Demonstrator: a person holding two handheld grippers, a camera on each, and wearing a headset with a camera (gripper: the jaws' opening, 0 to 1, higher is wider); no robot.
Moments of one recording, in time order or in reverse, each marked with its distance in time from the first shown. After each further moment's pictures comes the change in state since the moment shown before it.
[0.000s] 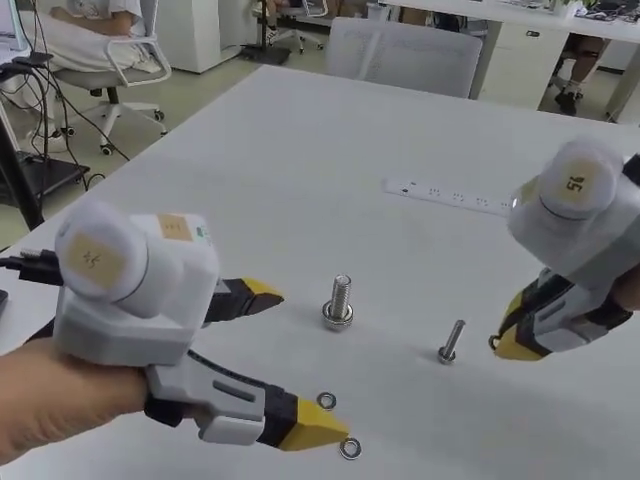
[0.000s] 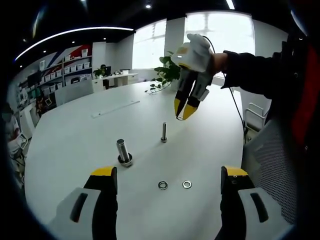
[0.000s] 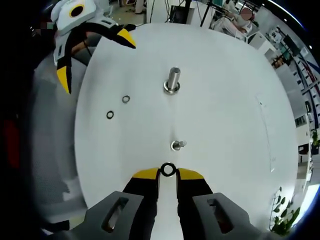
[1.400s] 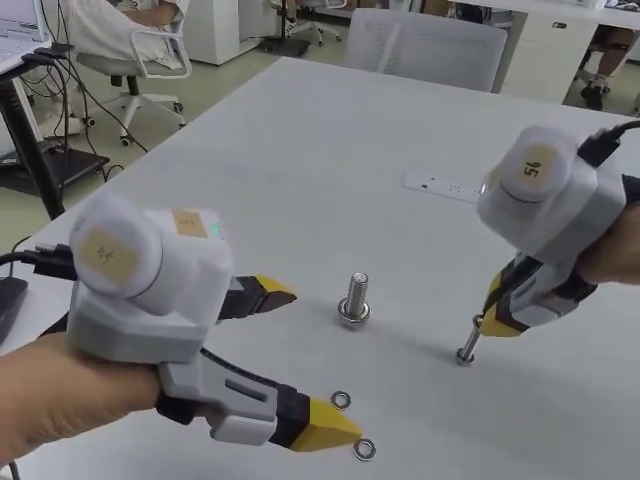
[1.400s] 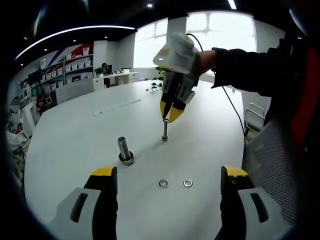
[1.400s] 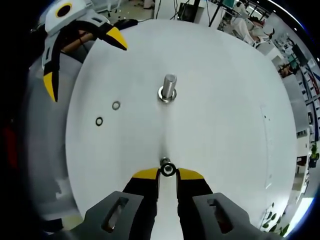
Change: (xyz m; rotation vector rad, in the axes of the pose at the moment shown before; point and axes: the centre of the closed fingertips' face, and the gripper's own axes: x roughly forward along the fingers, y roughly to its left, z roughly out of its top) left arm -0.002 0.002 -0.003 -0.011 0.009 0.005; right arm 0.024 -0.017 0.024 -0.076 0.034 0.017
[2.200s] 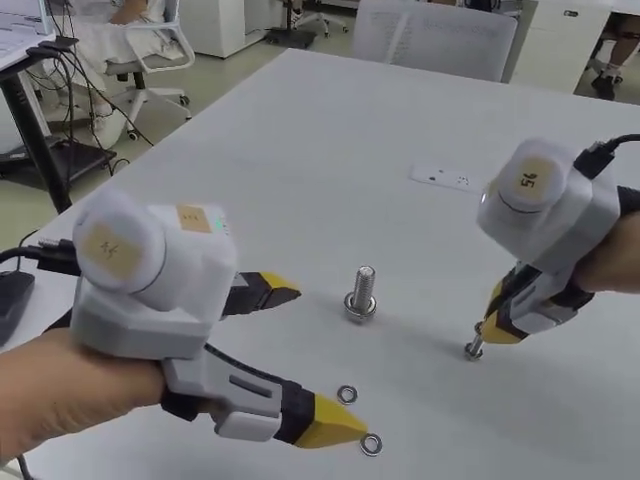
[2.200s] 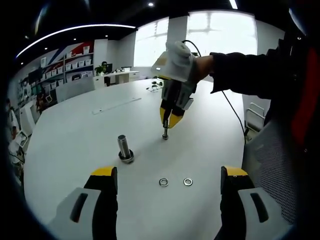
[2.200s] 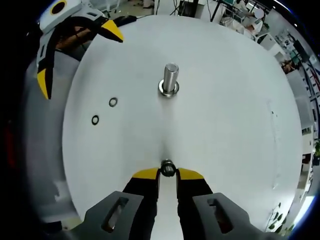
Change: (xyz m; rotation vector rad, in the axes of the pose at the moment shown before) left arm 0.000 0.002 -0.004 -0.008 0.009 -0.001; right arm 0.024 0.003 -0.004 0.019 0.004 0.035
